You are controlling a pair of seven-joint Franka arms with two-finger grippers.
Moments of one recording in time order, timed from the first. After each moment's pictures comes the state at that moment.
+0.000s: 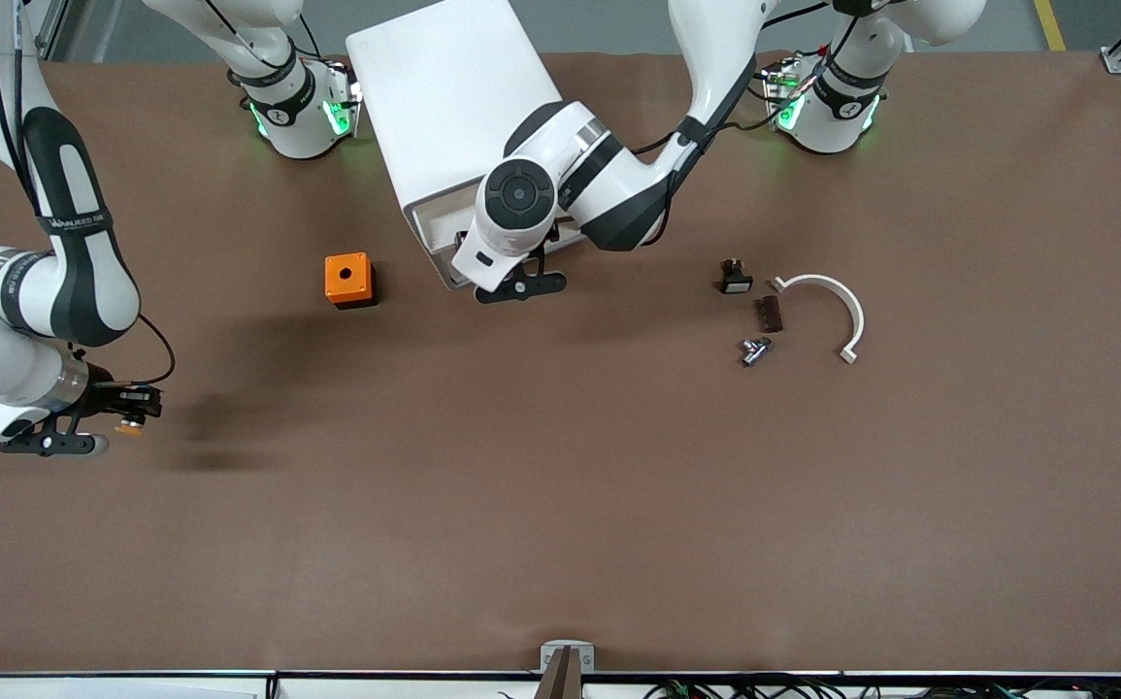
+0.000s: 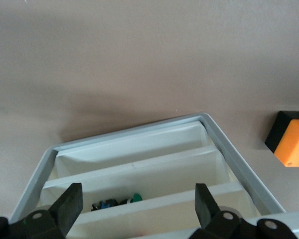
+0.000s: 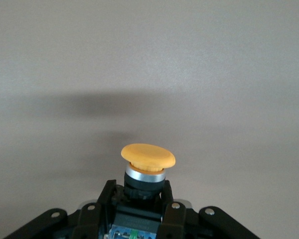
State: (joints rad) left arm -0.97 0.71 0.09 -1.24 -0.47 1.81 -0.93; right arm -0.17 0.47 -0.05 -1.86 -0.03 2.30 -0.19
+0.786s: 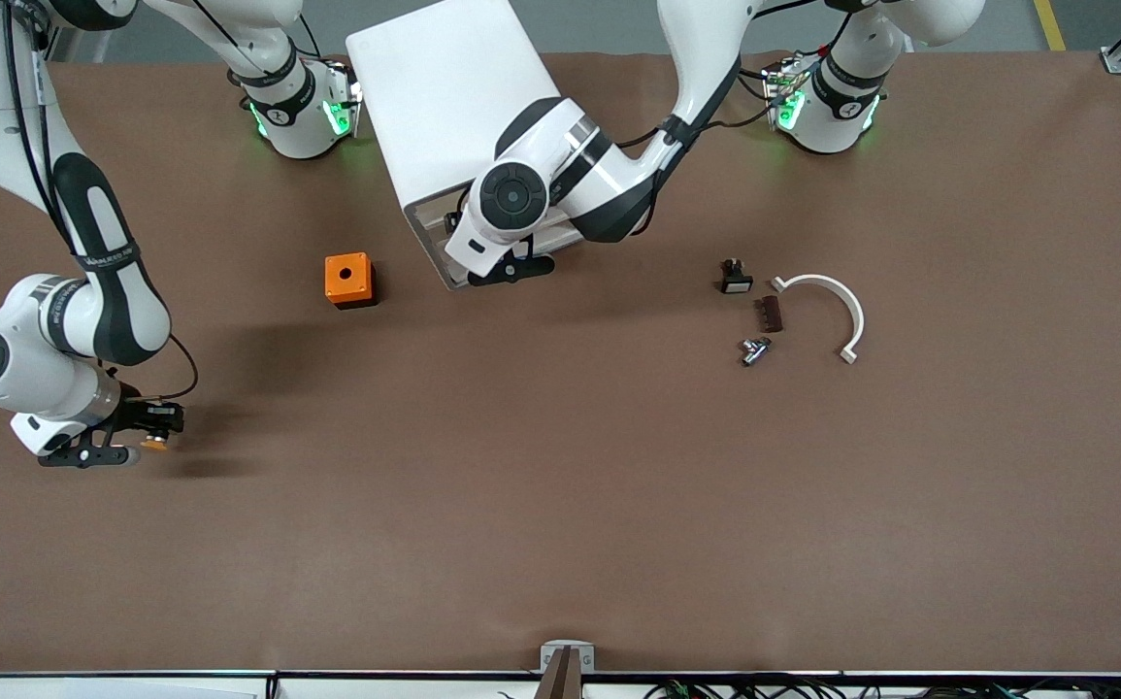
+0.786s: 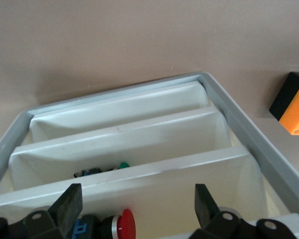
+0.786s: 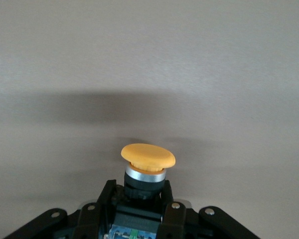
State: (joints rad) left arm -1.01 0.71 0.09 -1.29 -0.59 1.81 -0.93; right arm -0.17 0.57 -0.03 -1.85 -0.03 2.43 -0.22
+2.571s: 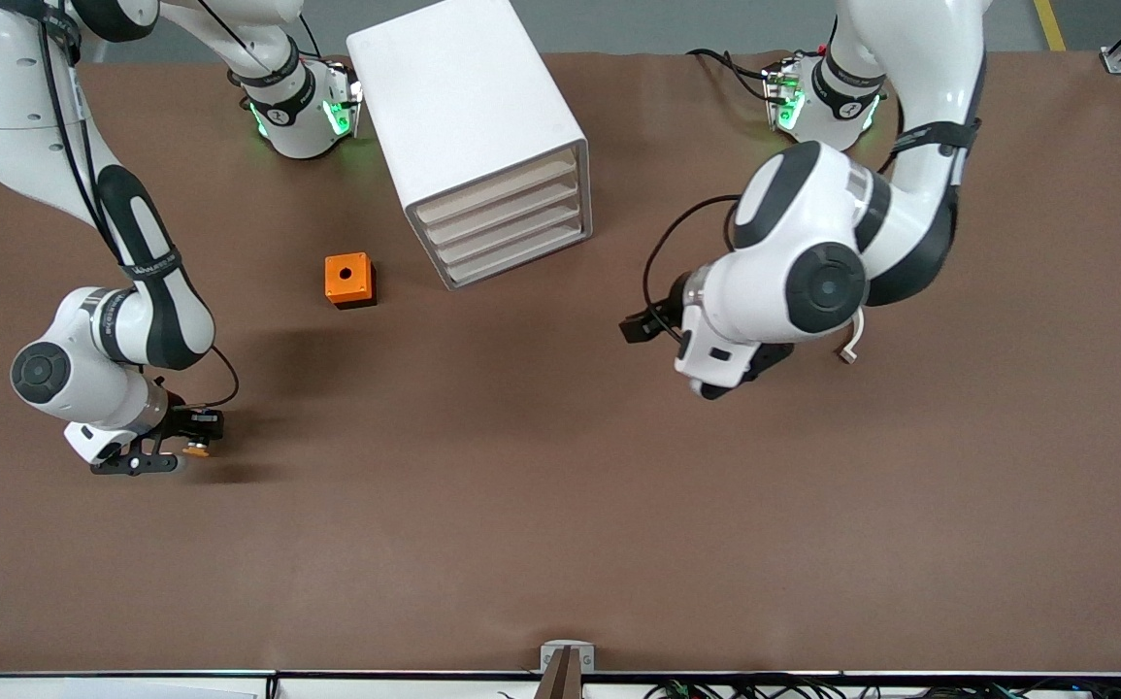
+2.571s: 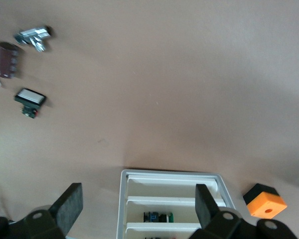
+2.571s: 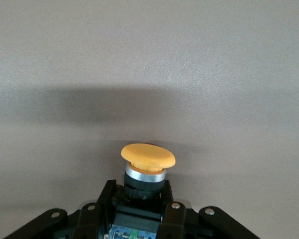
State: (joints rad) left arm -0.56 0.51 0.11 -1.30 -0.44 1.58 -0.93; right arm -0.11 0.61 -0.02 -1.85 -0.02 2.46 -0.15
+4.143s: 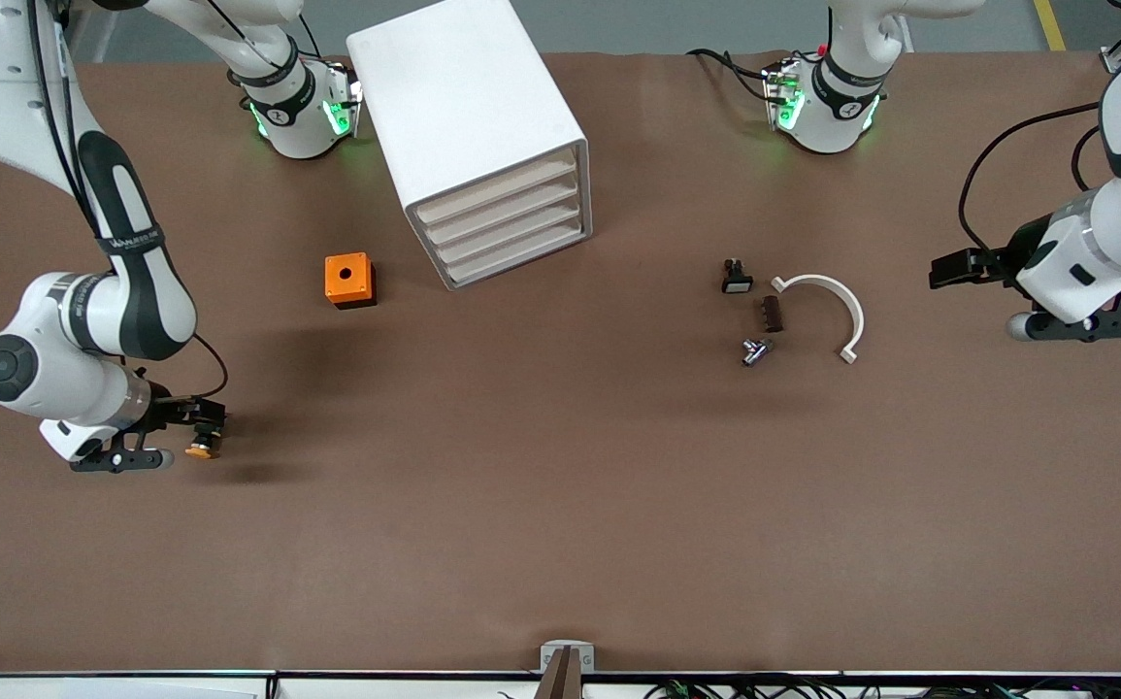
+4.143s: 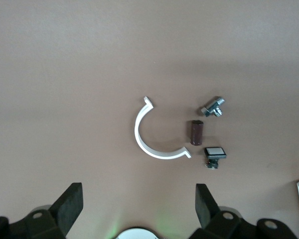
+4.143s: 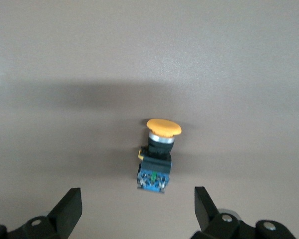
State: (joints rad) left arm -0.13 0.04 0.11 -1.78 -0.05 1.63 -0.02; right arm -0.08 0.48 -0.02 -1.82 -0.02 2.23 -0.13
